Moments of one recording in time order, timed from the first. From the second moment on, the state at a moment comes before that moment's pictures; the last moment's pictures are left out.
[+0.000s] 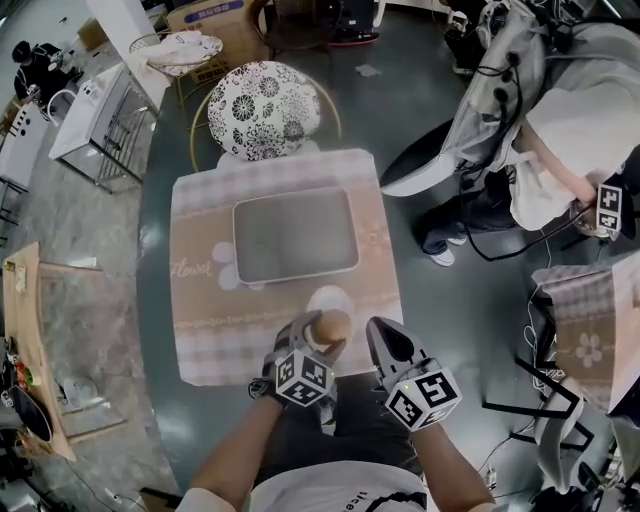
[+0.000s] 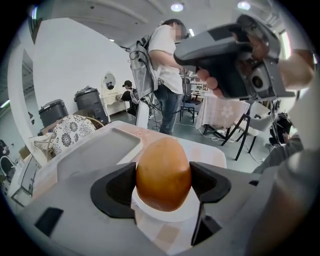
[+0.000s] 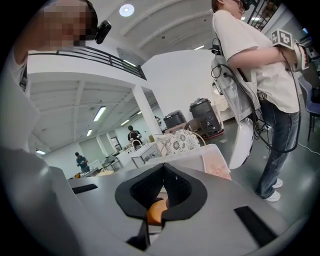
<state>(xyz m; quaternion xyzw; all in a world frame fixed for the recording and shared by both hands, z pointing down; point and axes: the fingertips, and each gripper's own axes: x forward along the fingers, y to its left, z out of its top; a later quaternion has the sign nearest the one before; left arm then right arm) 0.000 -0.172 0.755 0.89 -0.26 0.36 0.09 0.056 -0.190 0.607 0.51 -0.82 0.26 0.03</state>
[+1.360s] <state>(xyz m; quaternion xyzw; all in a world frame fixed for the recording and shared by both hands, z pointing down) -0.001 -0.180 0.772 0.89 -0.24 0.36 0.10 0.045 -0.199 0.625 0.48 -0.83 0.27 0.04</state>
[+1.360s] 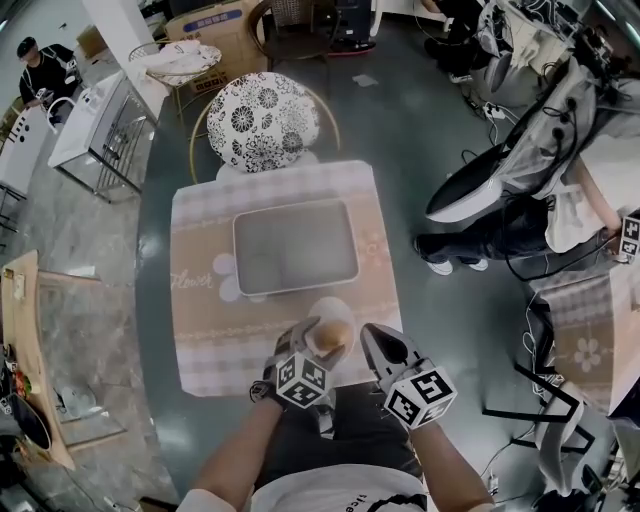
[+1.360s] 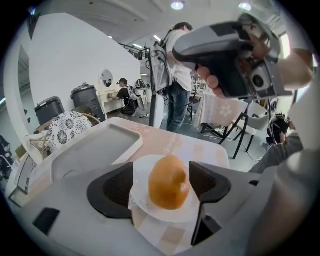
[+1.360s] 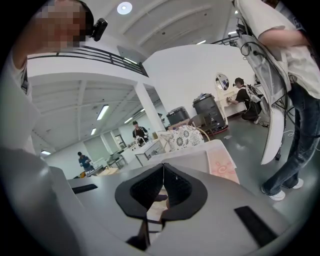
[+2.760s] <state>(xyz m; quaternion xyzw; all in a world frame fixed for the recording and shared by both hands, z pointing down) -0.018 -0.171 0.458 0.91 -0.37 0.09 0.16 0.013 -0.188 0.473 0.46 -0.86 0.19 0.05</state>
